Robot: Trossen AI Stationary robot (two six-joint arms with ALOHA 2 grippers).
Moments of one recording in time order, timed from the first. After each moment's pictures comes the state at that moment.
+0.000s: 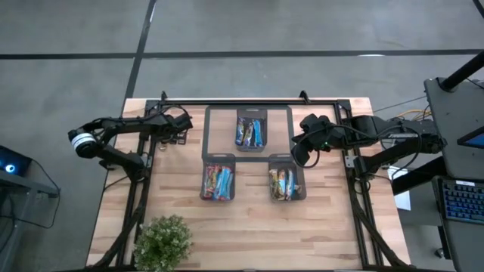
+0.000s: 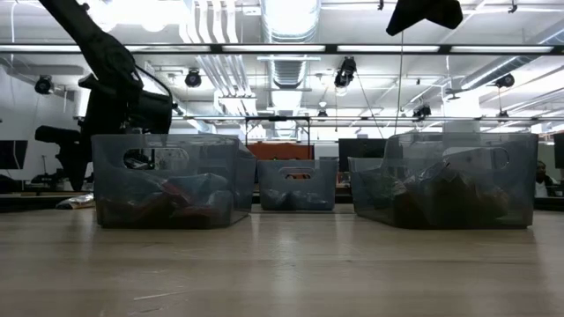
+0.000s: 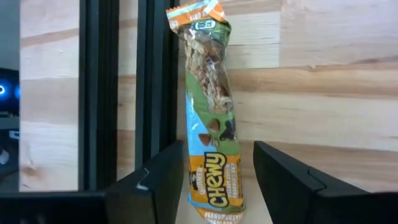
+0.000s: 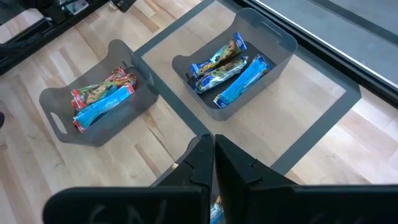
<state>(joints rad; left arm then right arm) 0.69 1.35 0.62 -0.85 -0.51 -0.87 0.08 1.19 1.32 -1.01 0.39 0.73</state>
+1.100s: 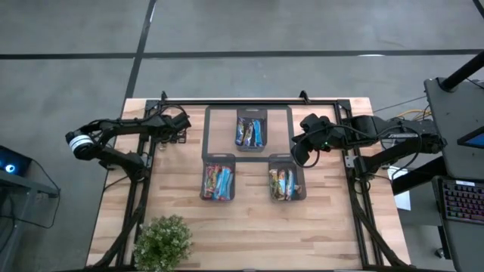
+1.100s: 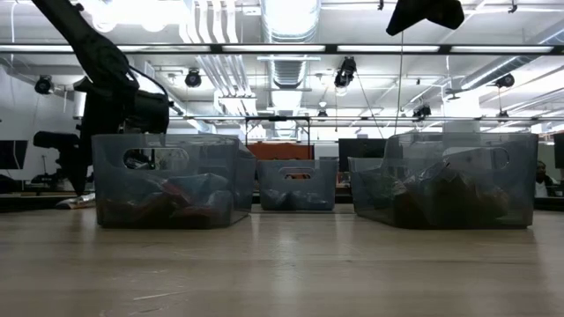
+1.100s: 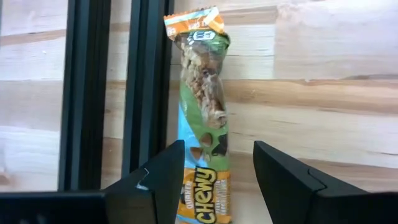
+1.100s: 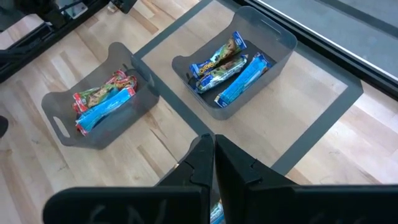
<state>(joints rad) 0.71 1.32 0.58 -0.76 -0.50 -0.86 0.08 1.19 1.32 -1.01 0.39 0.76</state>
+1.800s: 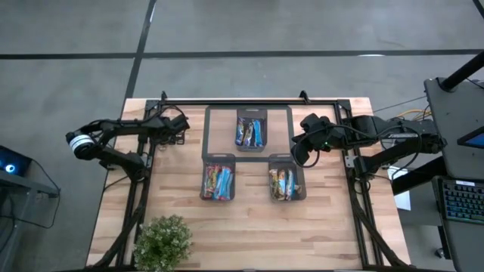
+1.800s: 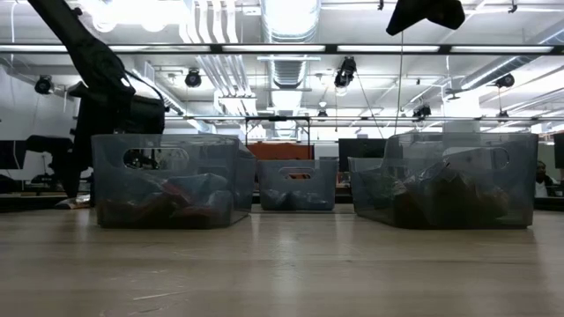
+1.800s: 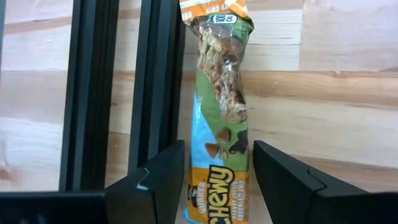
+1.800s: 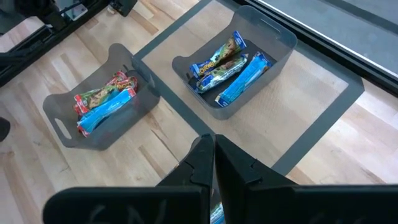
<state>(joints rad) 0.73 1.32 0.53 -0.73 -0.51 -0.87 0.08 1.19 1.32 -1.01 0.39 0.77</state>
